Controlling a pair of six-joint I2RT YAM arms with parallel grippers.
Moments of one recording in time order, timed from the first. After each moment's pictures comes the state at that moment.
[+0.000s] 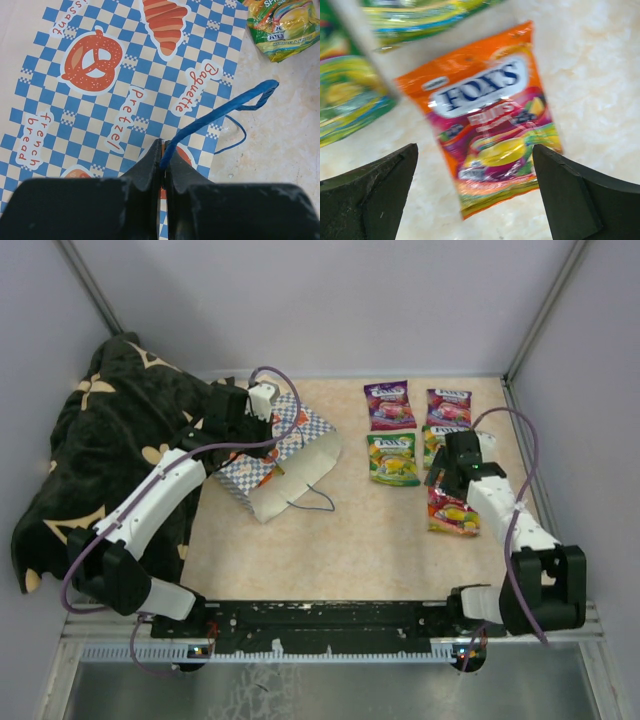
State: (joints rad) left arm -0.44 1.43 1.31 -0.53 0.10 0.00; right arm 0.06 1.32 0.85 -0.58 0.33 0.47
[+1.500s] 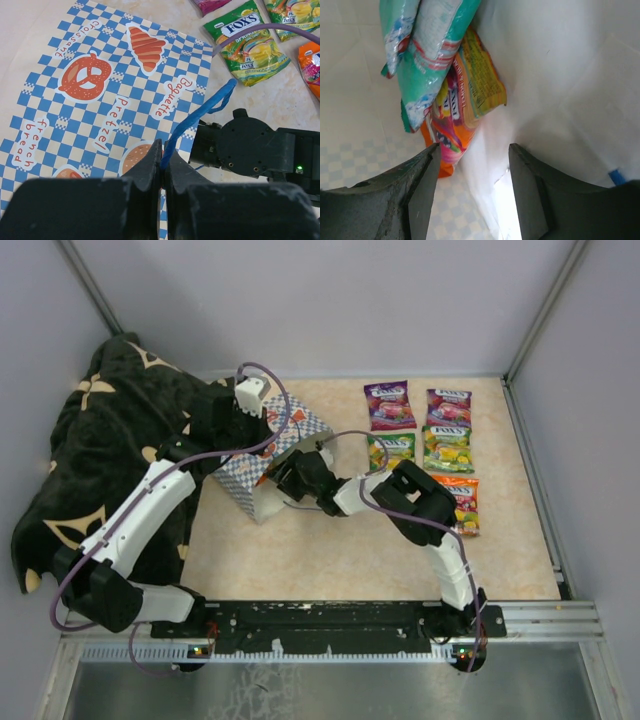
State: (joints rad) left arm -0.43 1.33 1.26 -0.43 0.15 -0.05; right arm 0.85 2.14 1.20 0.49 0.07 1.34
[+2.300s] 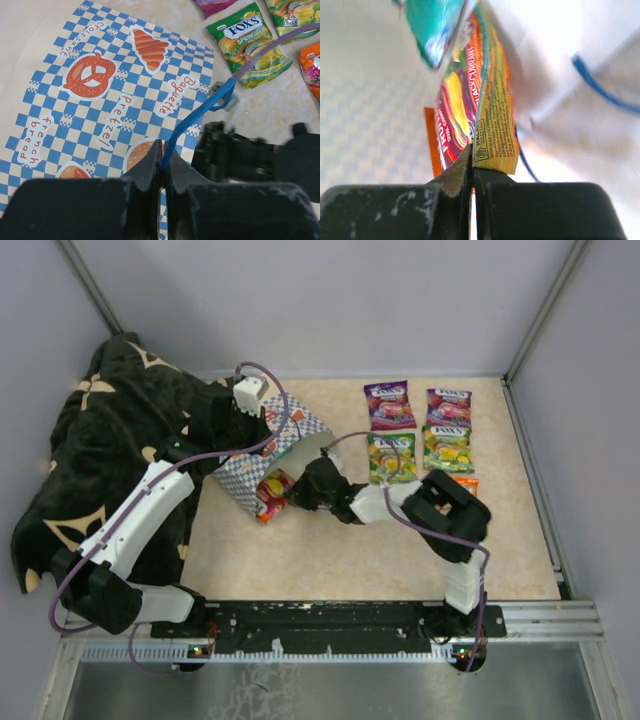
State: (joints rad) left arm -0.43 1.33 1.26 -0.44 0.14 -0.05; right arm 0.88 2.01 1.10 0.37 0.04 1.26
